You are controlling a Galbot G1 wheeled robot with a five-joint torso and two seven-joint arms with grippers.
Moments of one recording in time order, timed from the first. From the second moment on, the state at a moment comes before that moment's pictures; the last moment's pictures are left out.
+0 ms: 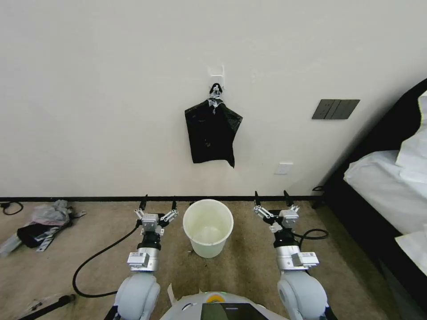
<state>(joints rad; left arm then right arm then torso) 1.70 -1.36 -0.43 -2.27 0.01 -0.13 -0.21 -1.66 1.42 0.44 2.27 0.05 0.16 0.10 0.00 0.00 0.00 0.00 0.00</state>
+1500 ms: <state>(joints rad) 1.81 -1.38 -0.46 -2.34 0.05 -0.14 -0.21 -0.58 1.44 0.05 1.78 1.10 -0.08 0.20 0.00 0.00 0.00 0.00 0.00</state>
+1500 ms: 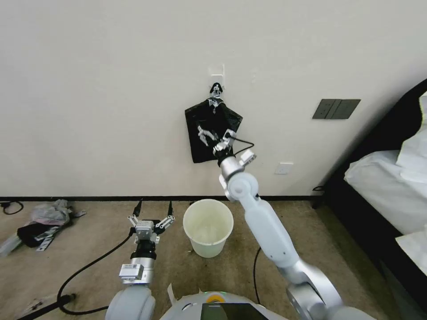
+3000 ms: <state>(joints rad) 1.82 -1.38 -0.47 -2.36 0.05 -0.17 -0.21 -0.35 1.54 0.17 1.52 1.27 -0.07 0.19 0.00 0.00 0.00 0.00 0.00</state>
